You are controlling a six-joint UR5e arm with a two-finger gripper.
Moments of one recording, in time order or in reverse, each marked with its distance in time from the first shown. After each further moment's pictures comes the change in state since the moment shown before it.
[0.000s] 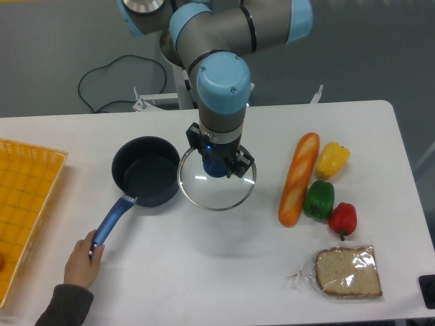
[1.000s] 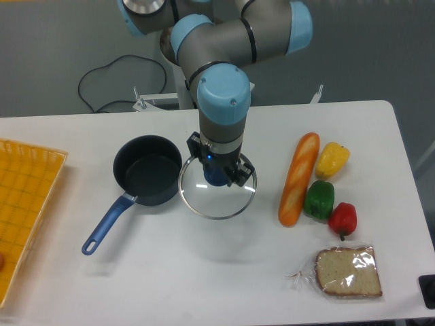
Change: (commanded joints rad) arm -0.014 -0.072 0.021 0.052 -0.006 -0.009
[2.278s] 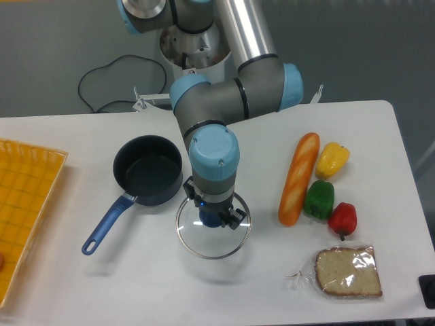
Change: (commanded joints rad) arm -0.055 -0.166 0.043 0.164 0.003 -0.009
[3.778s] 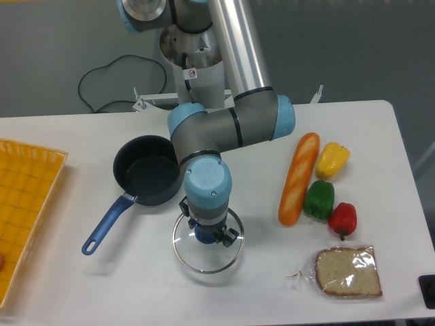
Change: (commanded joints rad) arm -0.020 -0.069 0.002 0.046 0.000 -0.009
